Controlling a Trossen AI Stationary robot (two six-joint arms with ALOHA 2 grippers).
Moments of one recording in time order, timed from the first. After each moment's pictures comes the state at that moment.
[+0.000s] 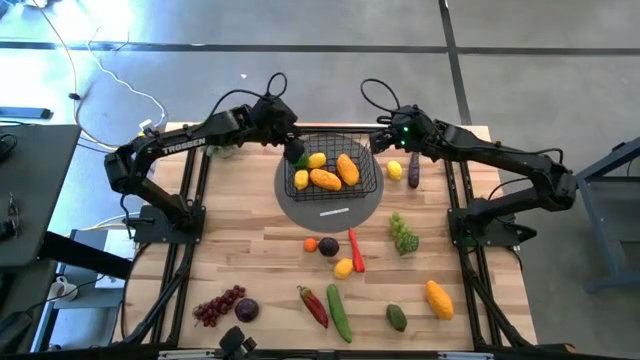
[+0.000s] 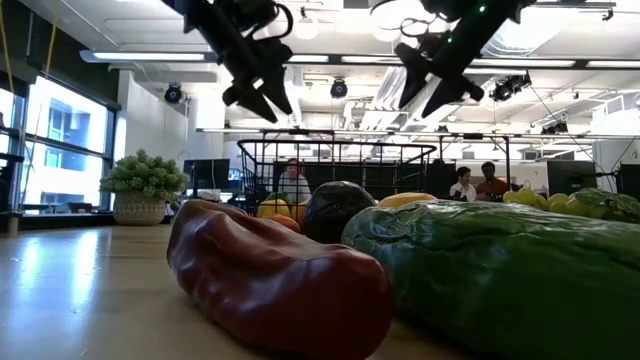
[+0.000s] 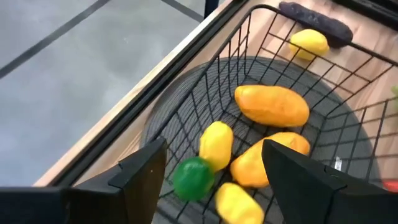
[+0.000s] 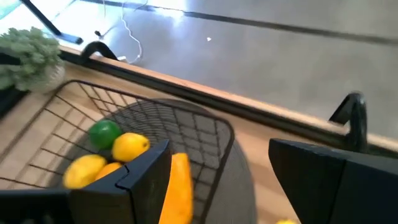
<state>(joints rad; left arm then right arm) 0.64 1.50 1.26 -0.54 -0.06 -0.10 -0.47 1.25 1.06 -0.48 0.34 0.55</state>
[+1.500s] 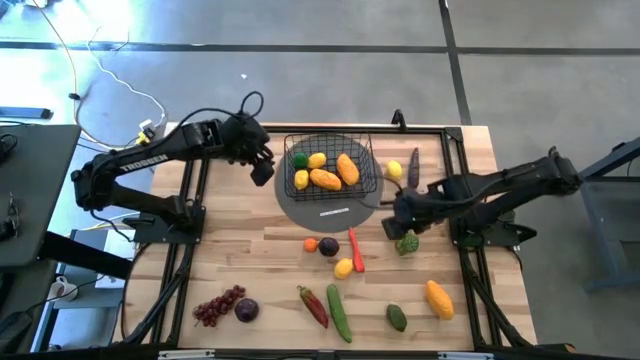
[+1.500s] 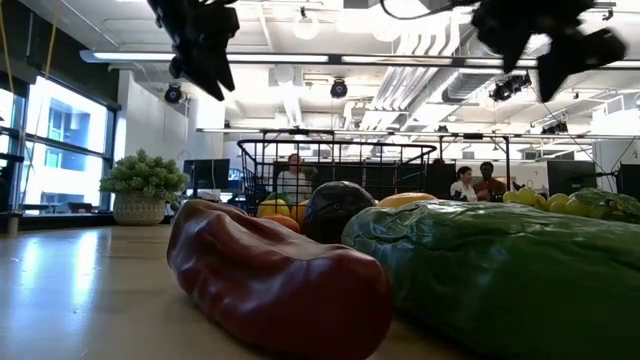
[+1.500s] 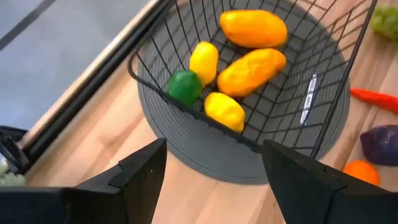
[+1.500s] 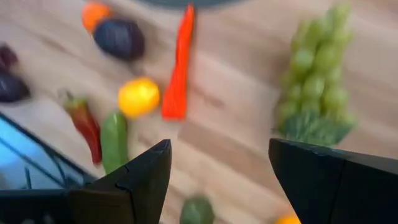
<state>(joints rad) 0.52 1.20 1.15 -0.87 -0.10 -0.15 0.22 1.20 1.06 -1.02 -0.03 1.40</state>
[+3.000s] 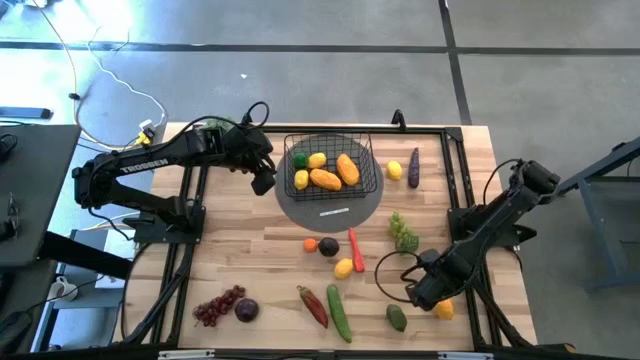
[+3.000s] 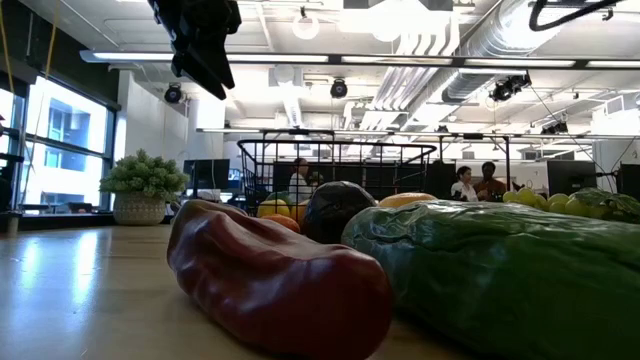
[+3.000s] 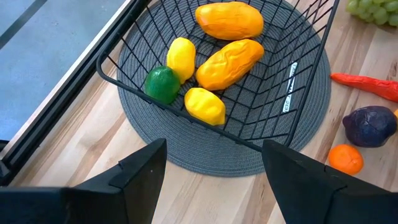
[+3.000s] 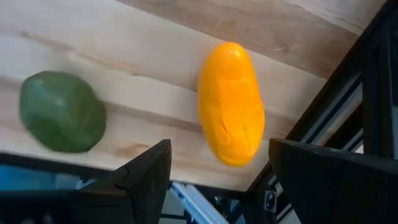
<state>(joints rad) 0.44 1.20 1.14 -0.87 -0.12 -0.15 0.78 1.49 1.06 -1.07 -0.27 2.00</state>
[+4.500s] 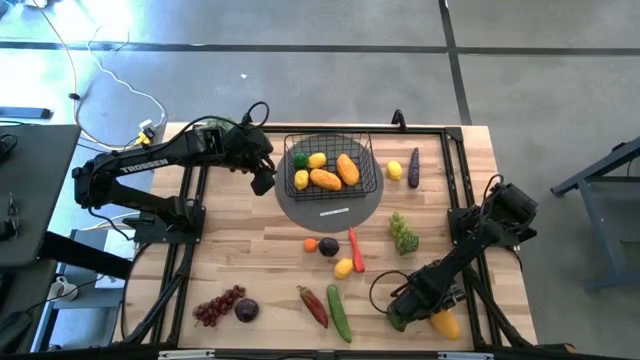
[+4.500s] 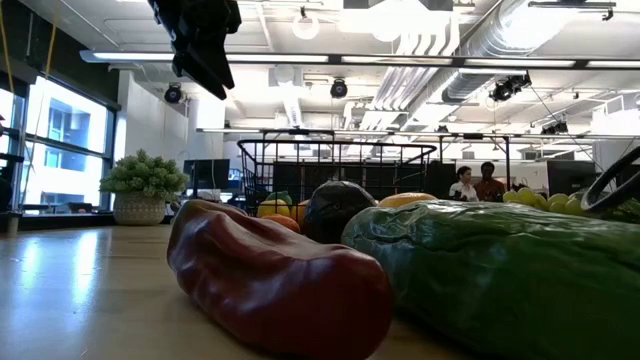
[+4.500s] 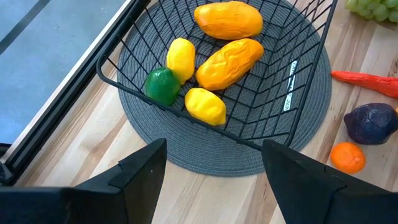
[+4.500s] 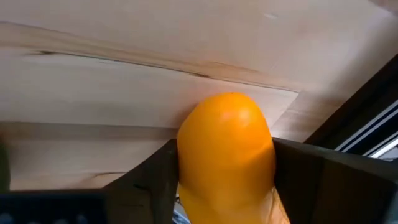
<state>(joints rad) 0.44 1.21 1.14 -0.86 -0.12 -0.13 0.77 1.79 0.97 -0.76 -0.54 2.01</state>
